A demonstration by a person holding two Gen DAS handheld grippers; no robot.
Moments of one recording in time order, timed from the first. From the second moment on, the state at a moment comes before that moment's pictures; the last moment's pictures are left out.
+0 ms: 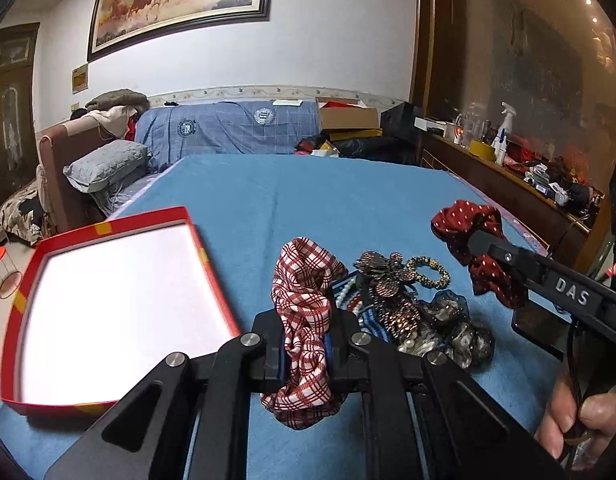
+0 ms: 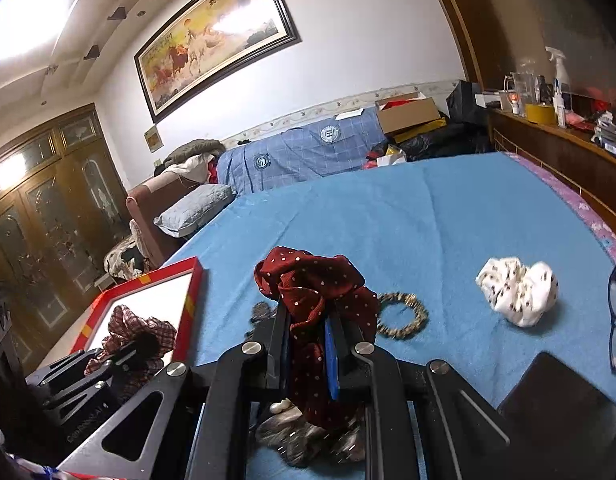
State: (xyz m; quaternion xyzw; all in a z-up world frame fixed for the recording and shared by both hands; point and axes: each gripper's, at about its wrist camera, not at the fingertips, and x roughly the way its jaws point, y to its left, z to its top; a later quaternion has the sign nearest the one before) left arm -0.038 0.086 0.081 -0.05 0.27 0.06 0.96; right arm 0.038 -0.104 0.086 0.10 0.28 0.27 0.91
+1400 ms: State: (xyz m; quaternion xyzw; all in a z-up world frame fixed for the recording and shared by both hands) left arm -0.076 0.299 0.115 -0.11 0.27 0.17 0.94; right arm 0.024 0.122 0.103 0.02 0.36 0.40 0.84
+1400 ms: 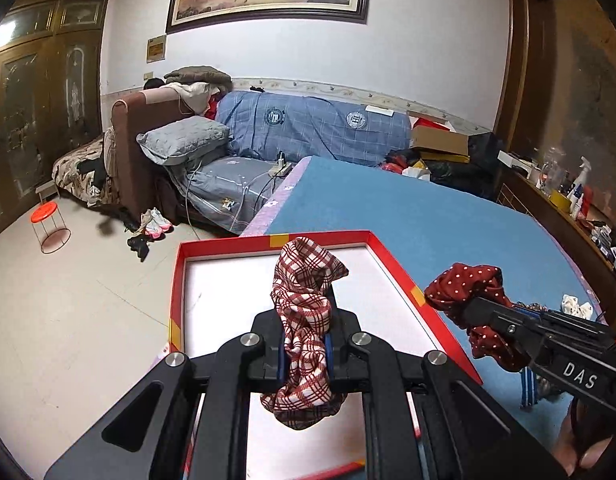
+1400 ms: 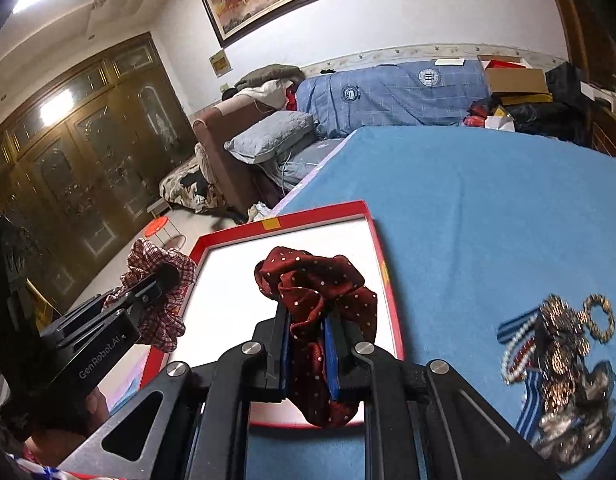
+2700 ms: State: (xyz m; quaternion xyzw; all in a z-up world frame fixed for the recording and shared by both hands) left arm 0.053 0.399 0.045 -0.18 0.40 0.18 0.88; right arm 0.130 0.244 0.046 0.00 0.47 0.36 0.80
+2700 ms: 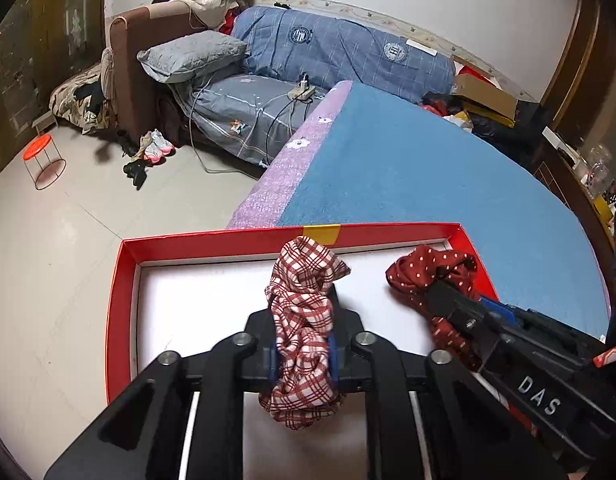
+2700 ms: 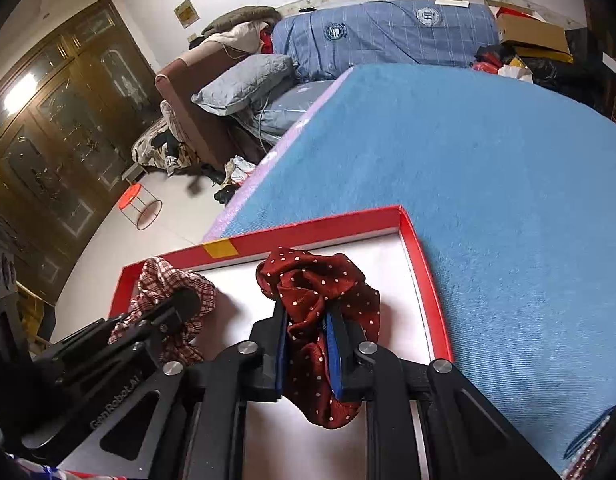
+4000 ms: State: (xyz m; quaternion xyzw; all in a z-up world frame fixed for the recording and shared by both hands) left arm -0.041 0.330 0.087 -0.18 0.34 0.20 0.90; right arm 0.075 0.122 0.093 0.07 0.39 0.32 0.86
